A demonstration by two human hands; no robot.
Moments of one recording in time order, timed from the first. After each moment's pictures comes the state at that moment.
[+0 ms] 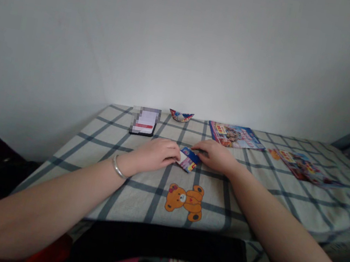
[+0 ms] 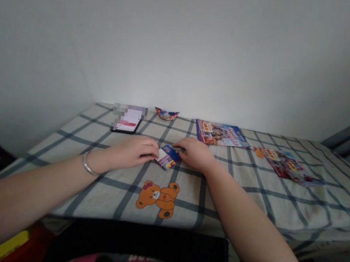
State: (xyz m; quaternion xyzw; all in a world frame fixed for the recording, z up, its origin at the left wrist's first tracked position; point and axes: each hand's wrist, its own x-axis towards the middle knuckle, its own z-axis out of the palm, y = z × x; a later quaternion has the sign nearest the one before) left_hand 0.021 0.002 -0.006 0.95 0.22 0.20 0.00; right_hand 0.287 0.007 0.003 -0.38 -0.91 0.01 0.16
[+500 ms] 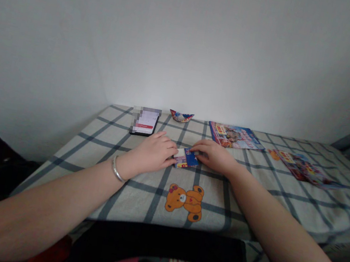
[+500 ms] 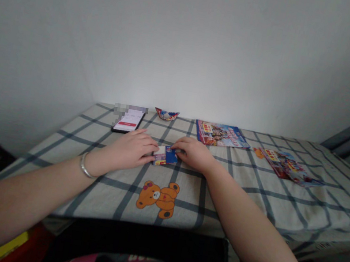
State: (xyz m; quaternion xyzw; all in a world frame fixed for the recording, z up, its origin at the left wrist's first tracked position) left_hand 0.024 -0.009 0.005 0.94 0.28 0.13 -0.17; right_hand 0.289 0.009 0.000 -0.33 -0.92 0.02 0.19
